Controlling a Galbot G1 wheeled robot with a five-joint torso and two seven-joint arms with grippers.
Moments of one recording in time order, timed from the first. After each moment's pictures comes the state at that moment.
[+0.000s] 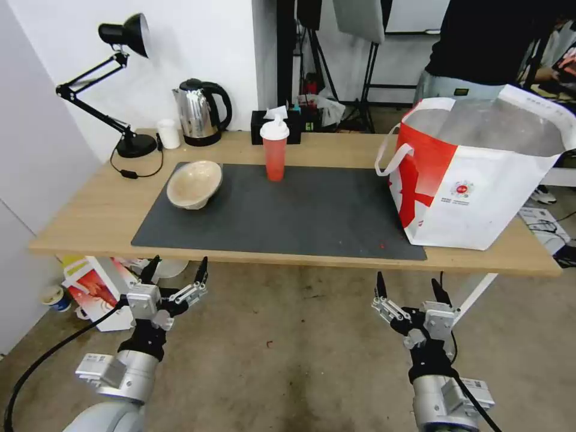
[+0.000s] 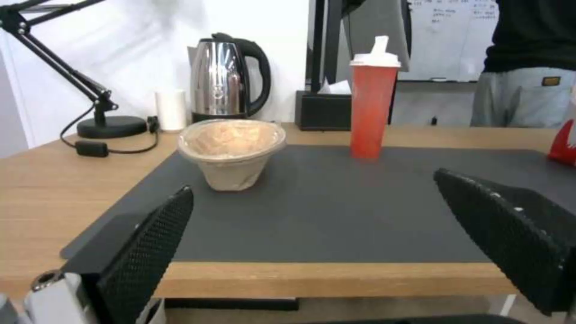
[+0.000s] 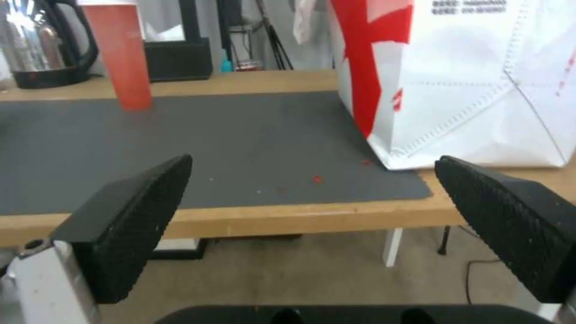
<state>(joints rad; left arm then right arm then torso) 1.77 -1.47 -0.69 -2.28 -0.30 -0.03 0.16 -1.68 0.86 0.06 2.34 0.25 0.11 0.85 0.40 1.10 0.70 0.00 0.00</state>
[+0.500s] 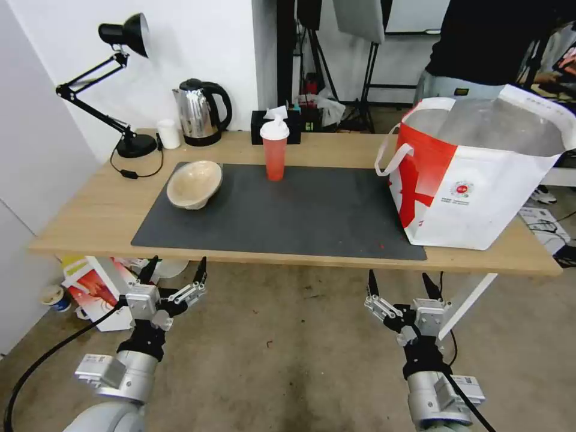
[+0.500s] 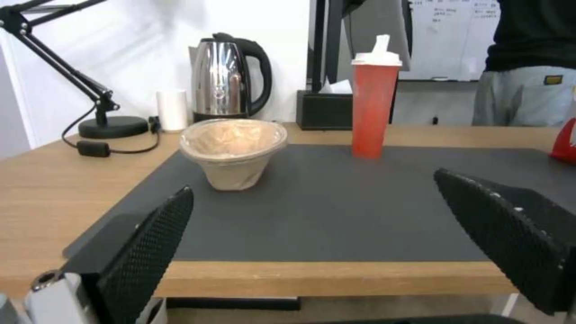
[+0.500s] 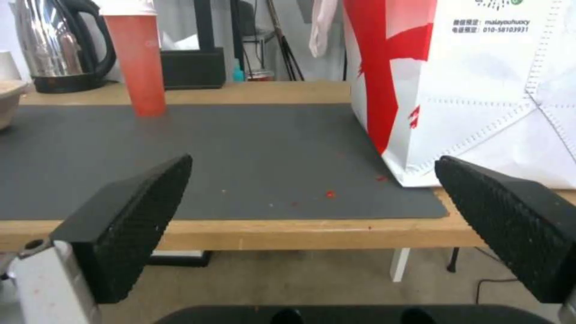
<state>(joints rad) 1.77 -1.46 -0.69 -2.27 -0.30 -0.03 0.16 -1.65 0.86 0.06 2.33 0.24 0.11 0.82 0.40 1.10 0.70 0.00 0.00</state>
